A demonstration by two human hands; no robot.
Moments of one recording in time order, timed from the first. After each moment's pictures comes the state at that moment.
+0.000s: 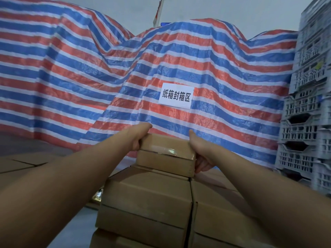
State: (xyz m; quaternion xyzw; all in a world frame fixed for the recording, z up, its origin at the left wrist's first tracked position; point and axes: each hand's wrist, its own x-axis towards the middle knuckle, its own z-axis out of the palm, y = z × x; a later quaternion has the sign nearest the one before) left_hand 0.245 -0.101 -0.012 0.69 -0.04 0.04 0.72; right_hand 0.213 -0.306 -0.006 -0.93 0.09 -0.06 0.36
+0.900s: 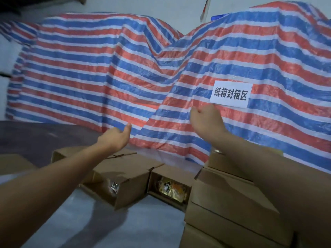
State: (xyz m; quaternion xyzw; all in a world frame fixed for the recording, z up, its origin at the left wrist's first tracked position) left_hand 0.191 0.152 -0.098 0.84 0.15 0.35 0.37; right_hand 0.196 -0.103 0.003 -0.81 -0.26 -0.37 0.36
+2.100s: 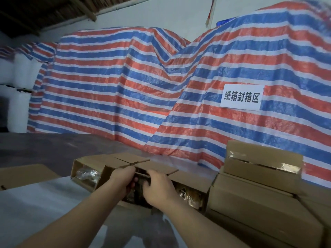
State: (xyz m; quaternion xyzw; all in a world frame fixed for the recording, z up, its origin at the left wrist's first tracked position) left_hand 0.169 0.137 -0.169 0.58 0.24 0.22 0.75; right_hand 0.181 0.007 -0.164 -0.89 -0.35 -0.18 0.23
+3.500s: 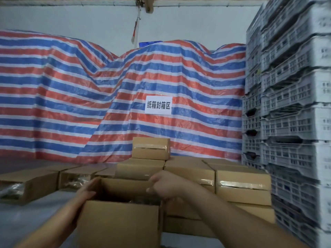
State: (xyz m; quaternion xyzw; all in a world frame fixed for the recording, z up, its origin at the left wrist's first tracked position) left_hand -0.057 -0.048 -0.158 0.62 -0.05 0.14 0.77; right_hand -0.046 -0.278 -0.112 -0.94 -0.21 -0.04 0.26
